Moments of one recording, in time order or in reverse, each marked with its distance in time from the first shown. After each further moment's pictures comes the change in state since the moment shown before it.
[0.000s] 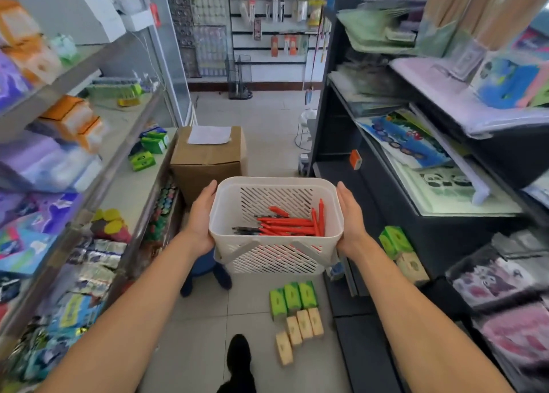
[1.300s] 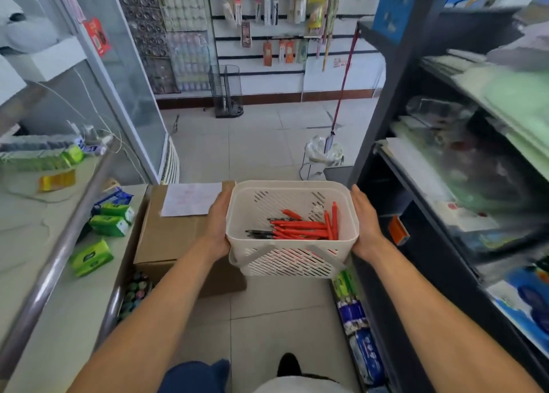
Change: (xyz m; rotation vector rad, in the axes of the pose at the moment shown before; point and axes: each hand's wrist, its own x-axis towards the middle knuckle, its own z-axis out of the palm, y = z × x) left_hand 0.586 0.260 0.002 0.041 -0.075 -0.038; right_hand 0.580 -0.219 0.082 0.012 0.102 -0.041
